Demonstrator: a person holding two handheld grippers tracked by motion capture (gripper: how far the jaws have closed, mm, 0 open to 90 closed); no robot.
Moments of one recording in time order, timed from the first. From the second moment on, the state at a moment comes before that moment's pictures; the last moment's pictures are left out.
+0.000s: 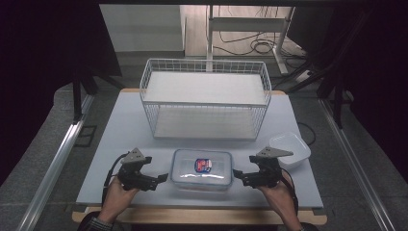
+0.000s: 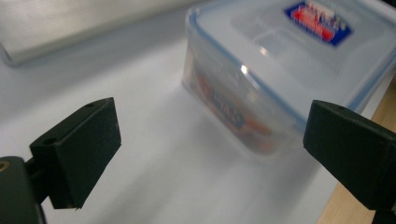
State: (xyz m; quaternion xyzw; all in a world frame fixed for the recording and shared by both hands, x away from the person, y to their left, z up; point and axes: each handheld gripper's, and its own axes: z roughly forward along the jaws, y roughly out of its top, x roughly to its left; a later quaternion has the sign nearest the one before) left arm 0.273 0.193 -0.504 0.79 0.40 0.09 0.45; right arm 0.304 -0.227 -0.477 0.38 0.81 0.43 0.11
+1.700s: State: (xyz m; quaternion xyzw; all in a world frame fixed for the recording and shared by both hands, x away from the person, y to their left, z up) left arm 0.291 0.176 -0.505 0.74 0.43 -0.10 0.50; right arm 0.310 -0.213 -0.479 0.45 0.77 0.44 -0.09
